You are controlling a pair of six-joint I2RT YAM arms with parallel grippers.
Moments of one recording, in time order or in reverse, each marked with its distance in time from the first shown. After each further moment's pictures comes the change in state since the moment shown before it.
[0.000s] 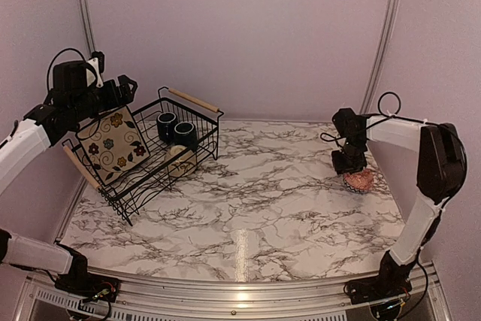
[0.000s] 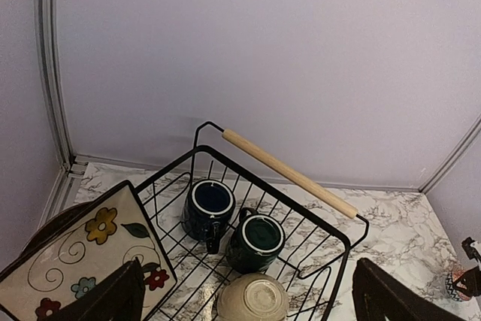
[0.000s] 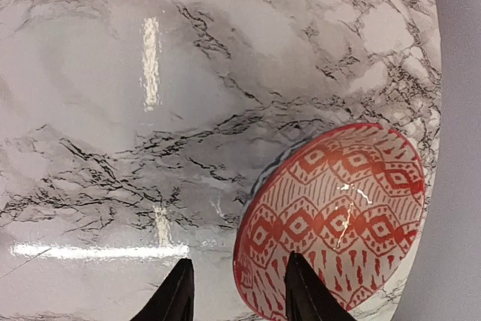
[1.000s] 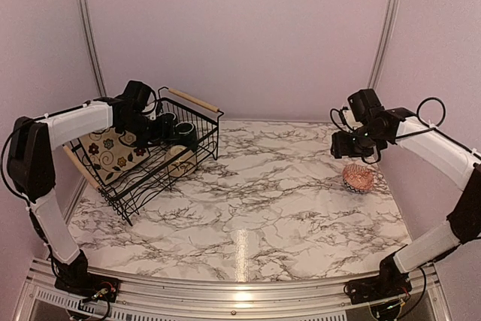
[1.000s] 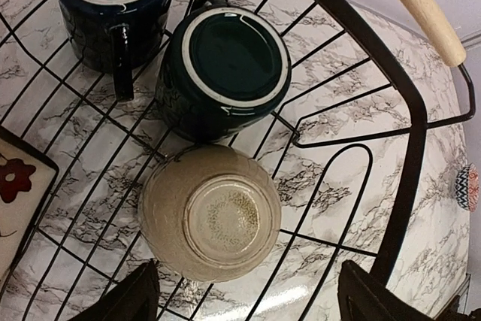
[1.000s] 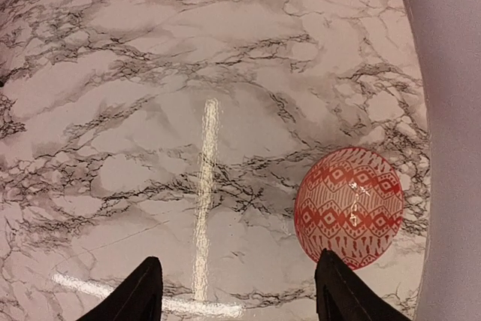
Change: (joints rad) left arm -0.063 0.575 0.238 -0.276 0.283 -0.098; right arm 0.109 -0.386 -0.071 0.059 -0.089 0.020
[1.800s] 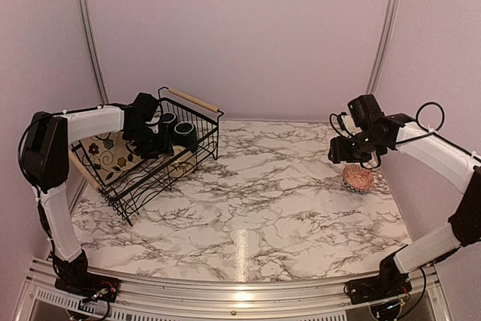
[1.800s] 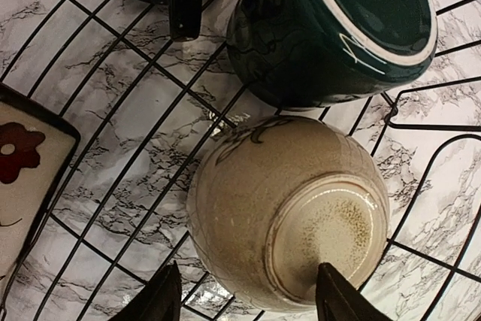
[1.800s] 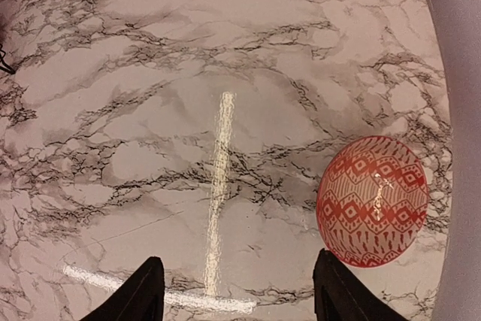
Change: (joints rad) left arm 0.004 0.145 0.032 -0.103 -0.103 0.020; right arm 0.002 -0.026 -0.072 0.042 -0.060 0.011
